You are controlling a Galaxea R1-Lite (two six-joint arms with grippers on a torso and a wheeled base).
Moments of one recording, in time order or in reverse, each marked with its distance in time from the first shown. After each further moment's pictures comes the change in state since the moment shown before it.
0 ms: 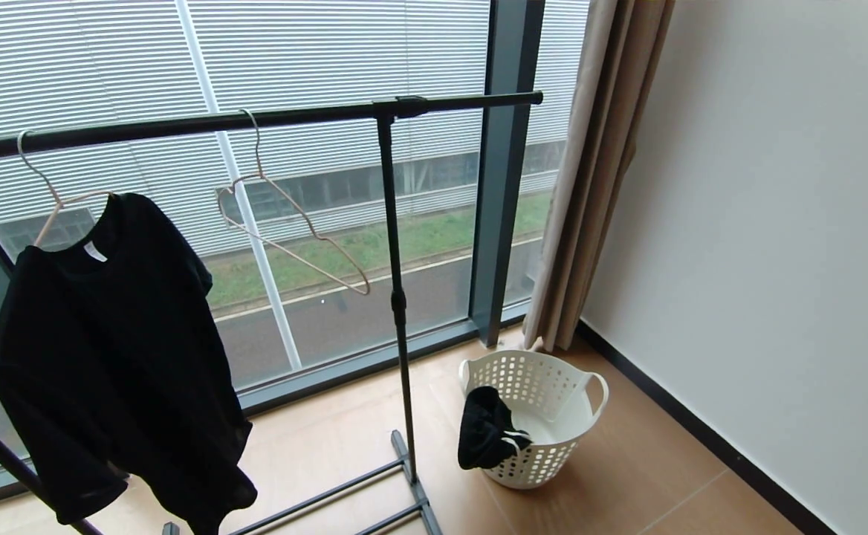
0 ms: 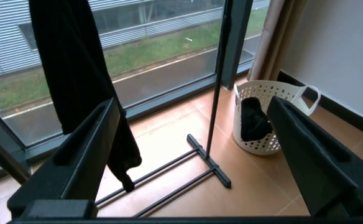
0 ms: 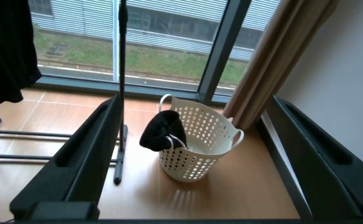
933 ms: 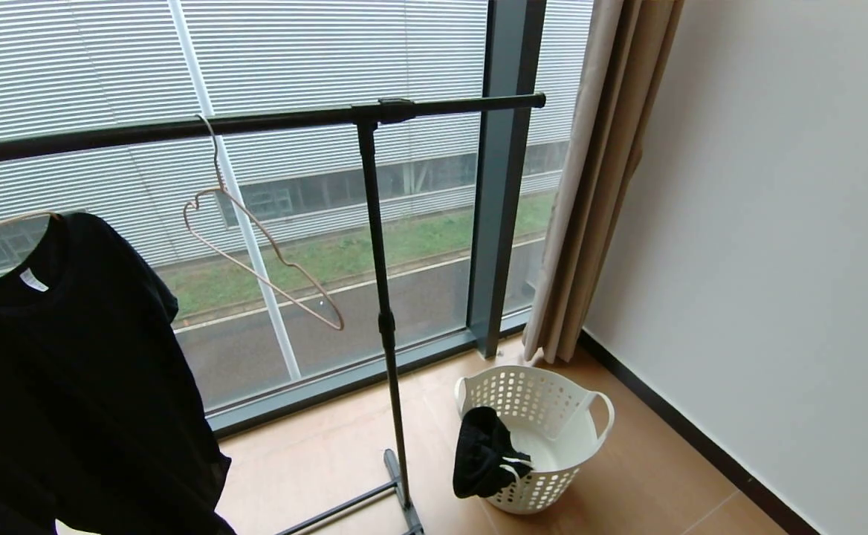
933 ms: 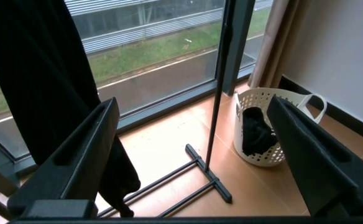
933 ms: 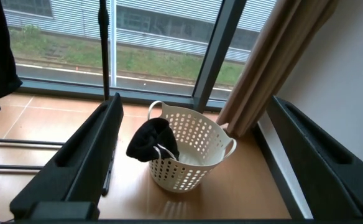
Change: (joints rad) left arm 0.000 0.000 0.000 -0.001 0.000 0.000; right arm 0.000 0.000 0.000 0.001 0.000 -0.001
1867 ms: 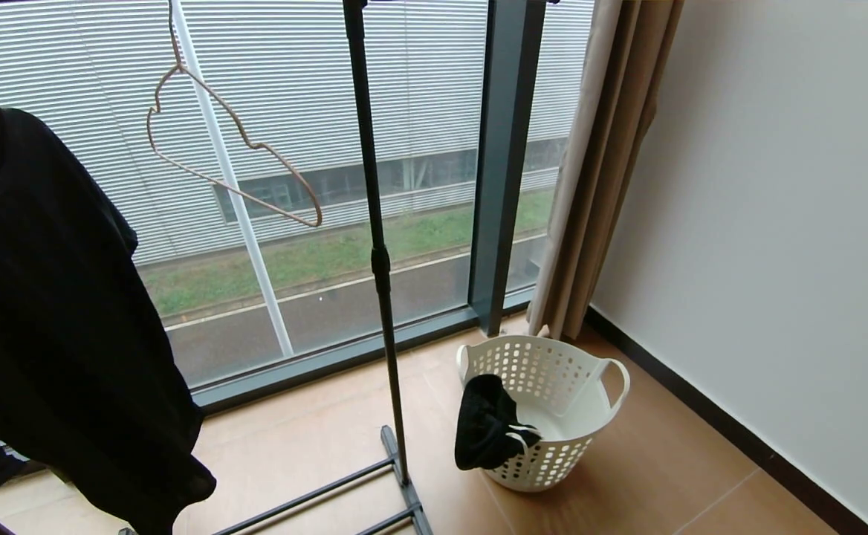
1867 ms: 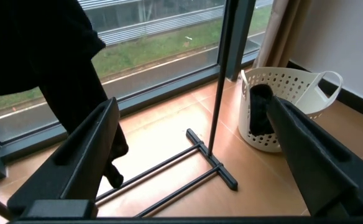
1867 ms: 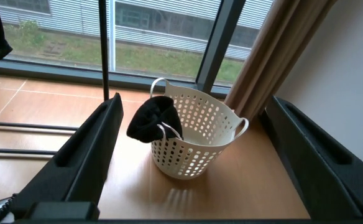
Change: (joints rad) left arm 0.000 0.000 0.000 0.000 0.000 0.000; right arm 0.000 0.000 0.000 -0.001 0.000 0.000
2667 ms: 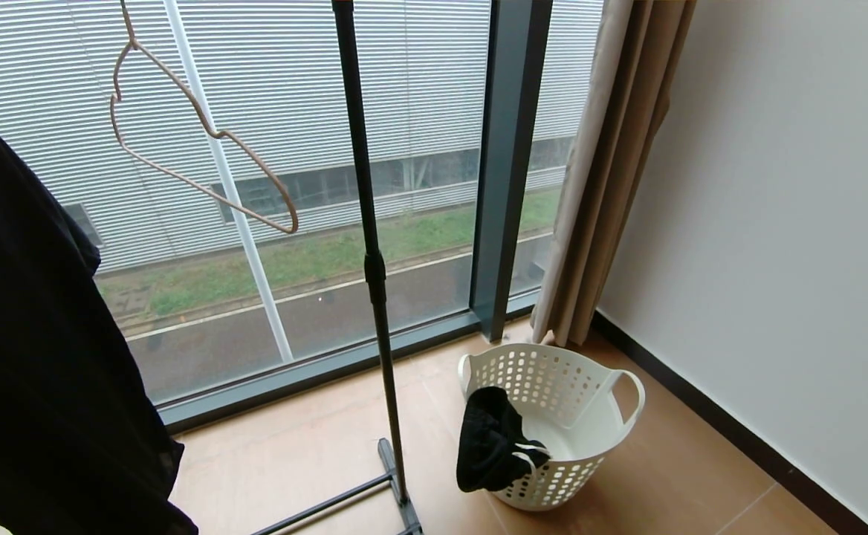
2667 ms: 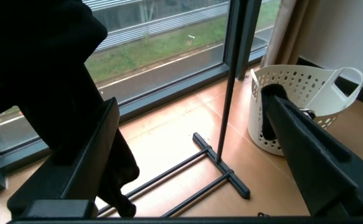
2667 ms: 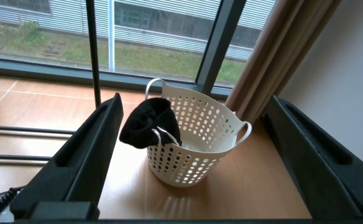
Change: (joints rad) left arm 0.001 0.000 0.003 0.001 -0.003 0.037; right arm 0.000 0.000 0.000 -0.003 -0.002 0.000
